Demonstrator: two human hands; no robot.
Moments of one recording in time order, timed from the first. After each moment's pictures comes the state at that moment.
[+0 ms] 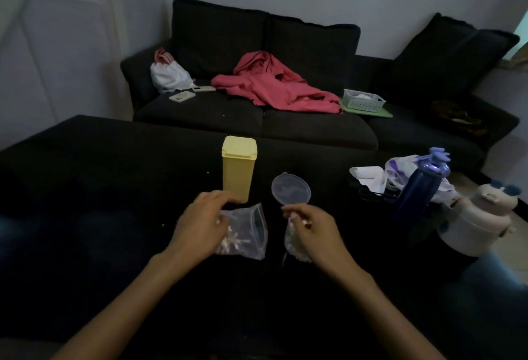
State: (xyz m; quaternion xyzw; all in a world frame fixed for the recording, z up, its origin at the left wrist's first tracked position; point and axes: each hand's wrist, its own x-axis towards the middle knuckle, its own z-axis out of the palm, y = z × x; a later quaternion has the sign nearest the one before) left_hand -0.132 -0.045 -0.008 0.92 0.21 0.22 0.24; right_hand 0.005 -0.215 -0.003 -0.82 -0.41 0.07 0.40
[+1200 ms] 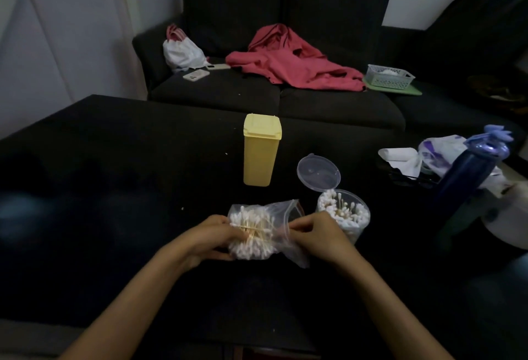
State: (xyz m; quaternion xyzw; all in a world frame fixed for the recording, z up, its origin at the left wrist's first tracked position) left_hand -0.142 -0.024 -0.048 0.66 0.36 -0.02 0.66; right_hand -0.006 -0.181 -0.039 -0.81 -0.35 0.26 0.39
